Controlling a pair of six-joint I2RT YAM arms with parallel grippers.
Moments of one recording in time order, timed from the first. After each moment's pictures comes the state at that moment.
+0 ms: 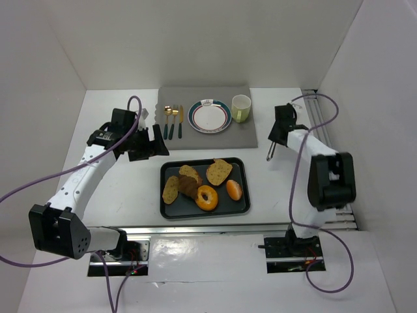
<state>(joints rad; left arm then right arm) -0.19 1.30 1.17 -0.79 0.26 -0.41 0.09 1.77 1.13 -0.23 0.28 0.46</state>
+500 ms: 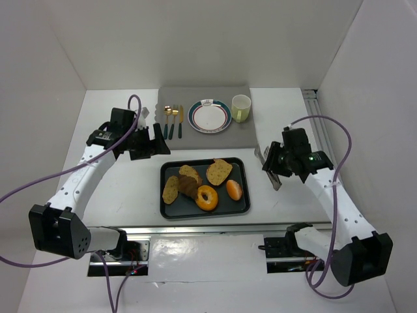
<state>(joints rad) -0.18 1.30 1.17 -0.78 0.31 -0.40 0.21 1.04 0.93 -0.77 -0.02 0.48</state>
